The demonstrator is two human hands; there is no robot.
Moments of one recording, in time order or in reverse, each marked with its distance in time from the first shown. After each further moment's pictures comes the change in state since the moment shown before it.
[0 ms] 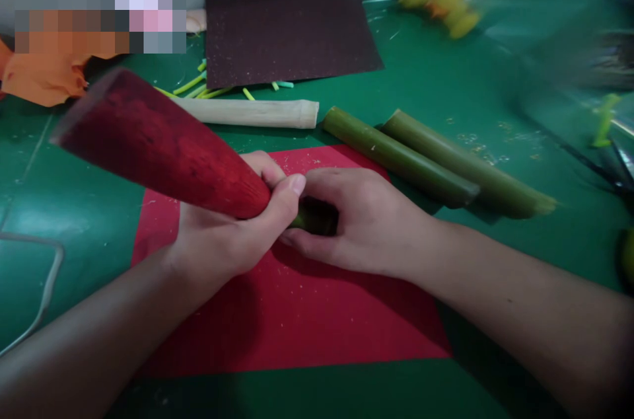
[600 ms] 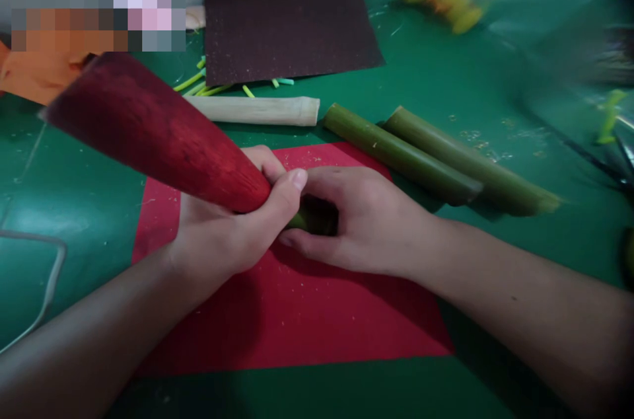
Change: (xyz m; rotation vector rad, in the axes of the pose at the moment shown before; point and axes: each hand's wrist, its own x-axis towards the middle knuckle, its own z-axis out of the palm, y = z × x) left_hand 0.001 0.001 0.002 -0.108 0.008 0.020; right_hand -0.001 0.003 0.001 0.000 0.010 -0.027
